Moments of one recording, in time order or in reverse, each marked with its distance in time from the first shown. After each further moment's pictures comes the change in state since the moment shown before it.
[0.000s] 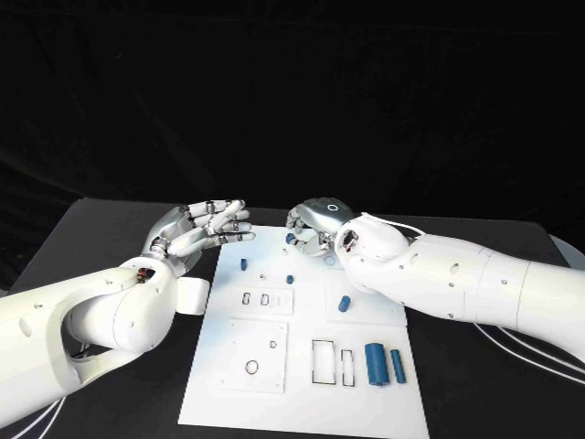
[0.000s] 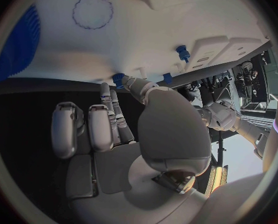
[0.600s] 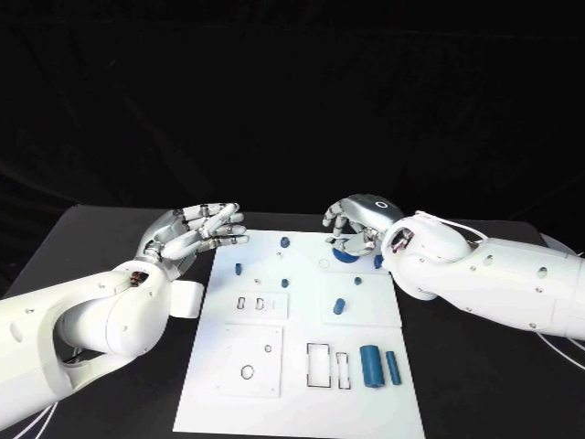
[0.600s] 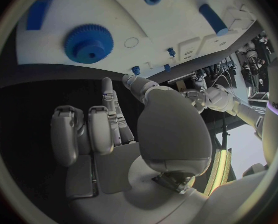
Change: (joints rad) left arm 0.001 -0.016 0.000 0.001 0.000 0.002 -0.003; left_hand 0.000 0.000 0.000 0.000 0.000 0.000 0.000 0.000 0.000 0.000 0.000 -0.004 0.000 0.000 0.000 0.000 0.001 0.000 0.000 0.000 0.000 -0.001; right arm 0.032 -0.286 0.013 0.262 0.082 -0.010 -0.020; right_hand 0.008 -0.018 -0.040 0.010 0.019 0.023 0.000 -0.006 0.010 0.140 -0.025 0.100 0.040 0.003 -0.006 0.036 0.053 0.000 0.062 -0.010 0.051 0.024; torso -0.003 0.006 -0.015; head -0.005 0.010
